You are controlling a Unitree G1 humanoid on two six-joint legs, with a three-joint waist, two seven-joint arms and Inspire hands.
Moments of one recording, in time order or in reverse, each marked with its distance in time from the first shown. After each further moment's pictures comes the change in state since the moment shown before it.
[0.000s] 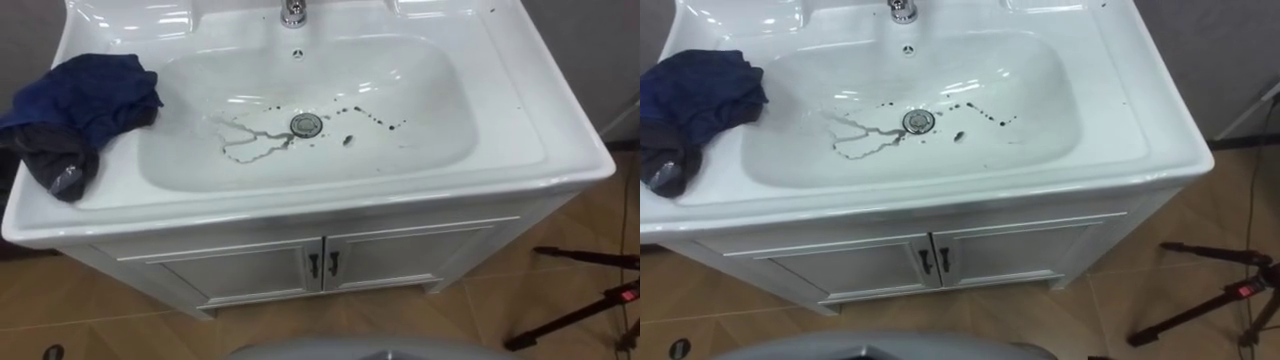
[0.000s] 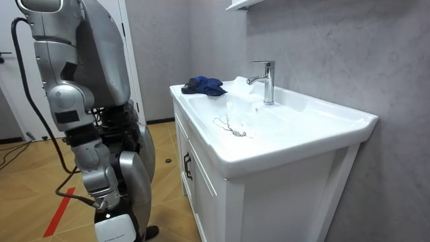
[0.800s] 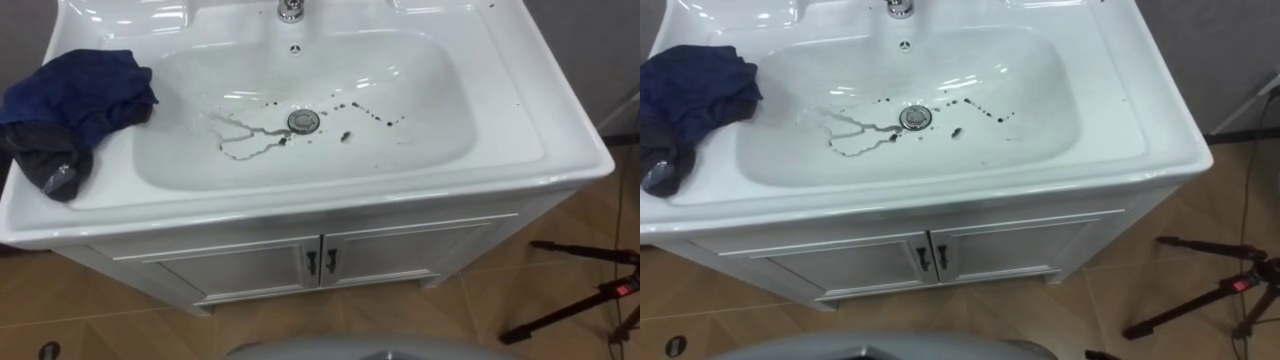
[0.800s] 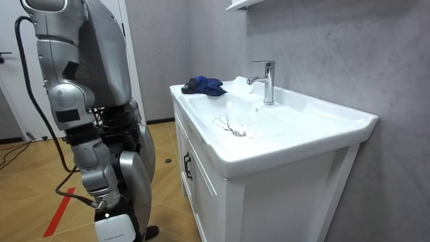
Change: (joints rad) left arm -0.043 0.024 -0.231 0.006 0.242 0.018 -0.162; right arm 0.004 -0.003 0.048 -0.005 0.117 -0.048 0.006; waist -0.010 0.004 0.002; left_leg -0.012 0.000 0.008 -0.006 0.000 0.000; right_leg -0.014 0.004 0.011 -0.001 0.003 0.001
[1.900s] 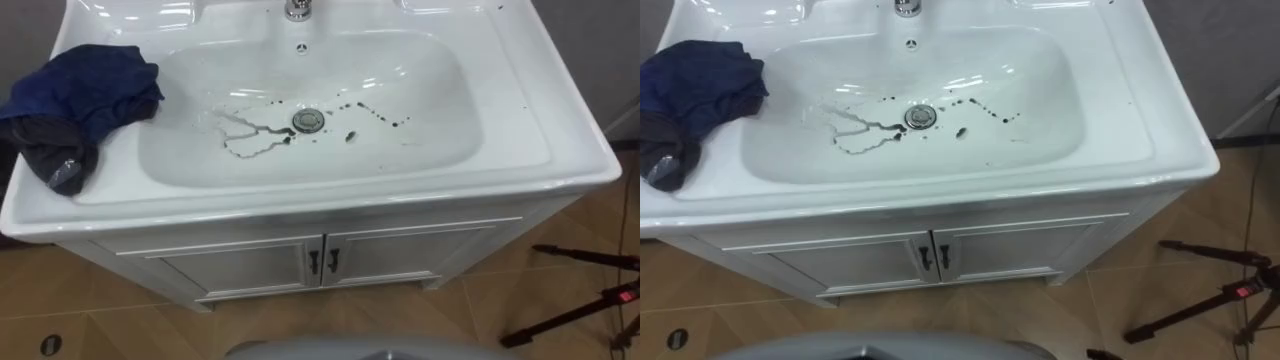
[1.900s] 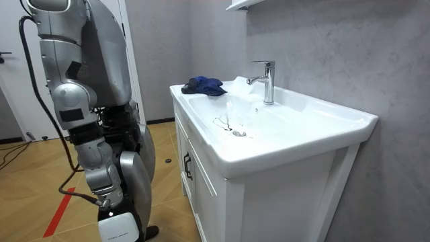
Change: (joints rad) left arm 0.002 0.001 -0.001 0.003 -0.002 -0.001 -0.035; right arm -0.001 0.004 0.010 -0.006 -0.017 -0.001 -0.025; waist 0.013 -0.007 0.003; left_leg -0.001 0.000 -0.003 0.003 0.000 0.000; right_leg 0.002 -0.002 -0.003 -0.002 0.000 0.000
